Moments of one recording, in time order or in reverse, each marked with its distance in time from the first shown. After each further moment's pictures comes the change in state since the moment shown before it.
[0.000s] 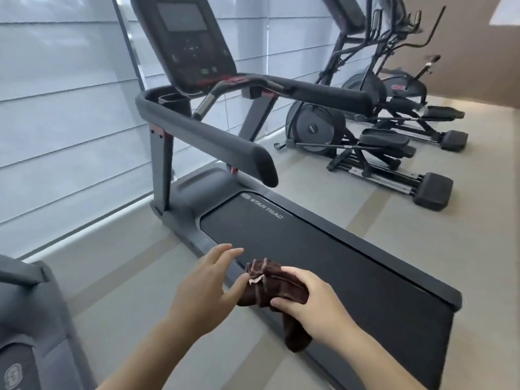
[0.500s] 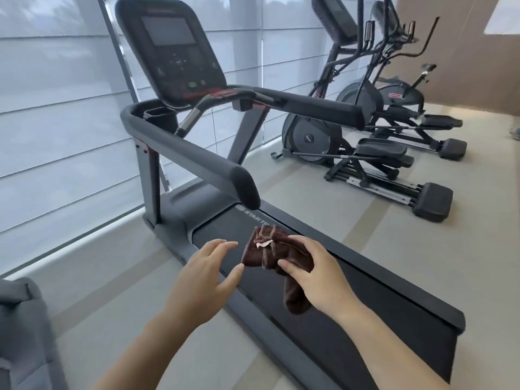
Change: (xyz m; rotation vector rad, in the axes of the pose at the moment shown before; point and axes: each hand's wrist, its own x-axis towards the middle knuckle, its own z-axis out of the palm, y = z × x) left_hand 0.081 0.034 0.018 -0.018 0.030 -0.009; right_hand 0.083 0.013 -0.080 0.053 0.150 -0.117
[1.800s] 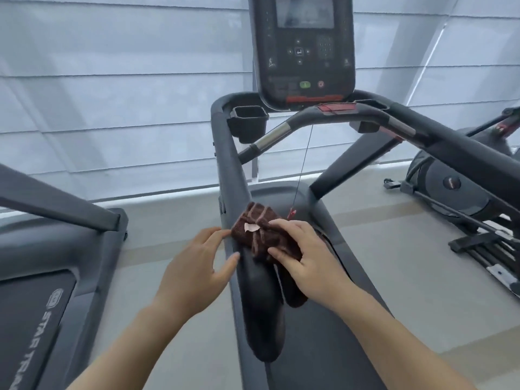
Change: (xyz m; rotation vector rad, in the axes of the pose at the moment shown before) left_hand 0.258 -0.080 0.007 0.137 0.347 -0.488; right_hand 0.388 0.005 0.053 -0.016 -0.611 -0.469
